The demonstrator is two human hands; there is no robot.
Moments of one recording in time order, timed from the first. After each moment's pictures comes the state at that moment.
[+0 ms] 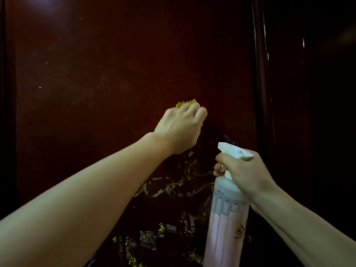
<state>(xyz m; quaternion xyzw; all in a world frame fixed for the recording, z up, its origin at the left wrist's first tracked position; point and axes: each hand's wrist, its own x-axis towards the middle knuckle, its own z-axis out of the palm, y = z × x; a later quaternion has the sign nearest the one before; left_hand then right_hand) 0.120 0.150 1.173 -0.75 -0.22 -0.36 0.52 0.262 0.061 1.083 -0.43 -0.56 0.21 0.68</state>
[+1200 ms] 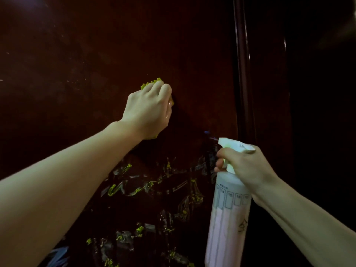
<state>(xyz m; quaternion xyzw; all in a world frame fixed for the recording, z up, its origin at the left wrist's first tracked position) 0.111 0.153 1.191 -0.69 -0.26 -0.43 0.52 0.313 0.063 1.077 -0.41 -0.55 0.24 0.68</state>
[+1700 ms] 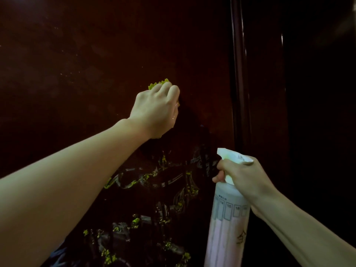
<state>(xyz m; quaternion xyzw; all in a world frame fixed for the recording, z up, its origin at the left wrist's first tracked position) 0.133 0.153 1.179 -0.70 -0.25 -0.41 0.53 0.317 0.054 1.049 -0.49 -0.55 0.21 0.65</state>
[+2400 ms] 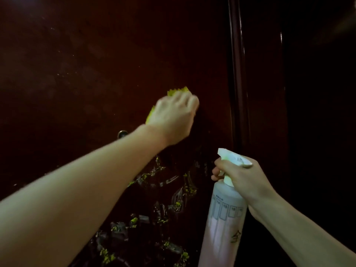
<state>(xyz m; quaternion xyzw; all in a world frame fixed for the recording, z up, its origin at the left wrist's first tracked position) 0.172 0.150 1.165 -0.74 -0.25 -0.37 0.50 0.321 0.055 1.044 -0.43 -0.53 0.27 0.68</state>
